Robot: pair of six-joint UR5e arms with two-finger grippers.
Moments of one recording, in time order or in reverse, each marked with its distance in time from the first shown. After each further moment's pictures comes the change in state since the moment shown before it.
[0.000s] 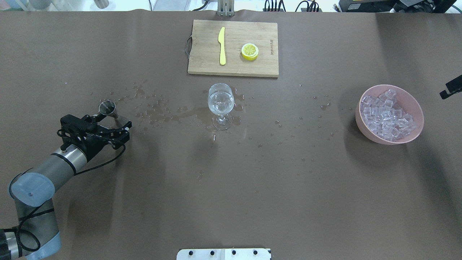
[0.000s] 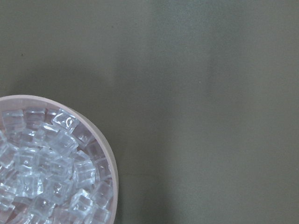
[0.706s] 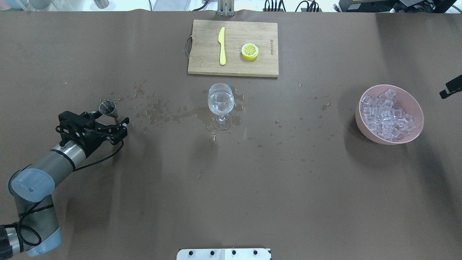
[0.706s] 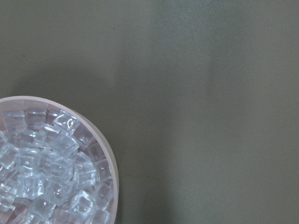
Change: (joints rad) left arm -0.027 -0.010 0.025 0.003 -0.006 -0.019; right arm 0.000 -0.001 -0.005 0.020 0.000 0.000
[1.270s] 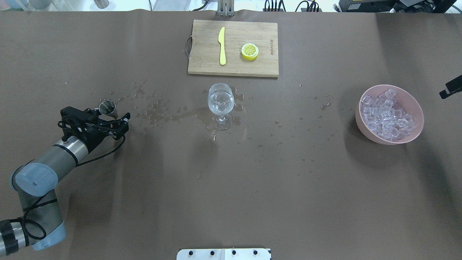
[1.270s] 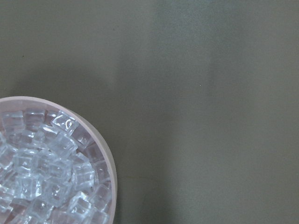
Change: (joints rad) left arm -0.019 -0.031 0.025 0.003 -0.020 -0.019; right arm 0.000 -0.001 -0.004 0.008 0.000 0.000
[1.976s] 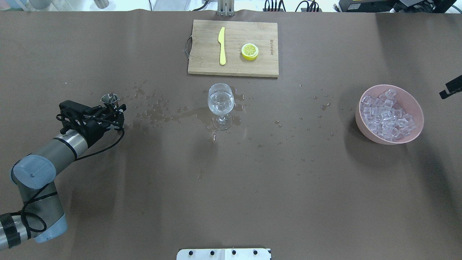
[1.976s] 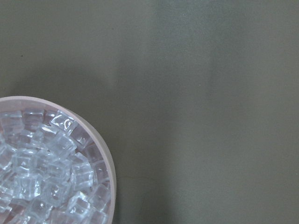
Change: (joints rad) left arm -0.042 -0.011 0.002 -0.005 -0.078 -0.066; right arm 0.000 0.000 -0.003 0.000 0.000 0.000
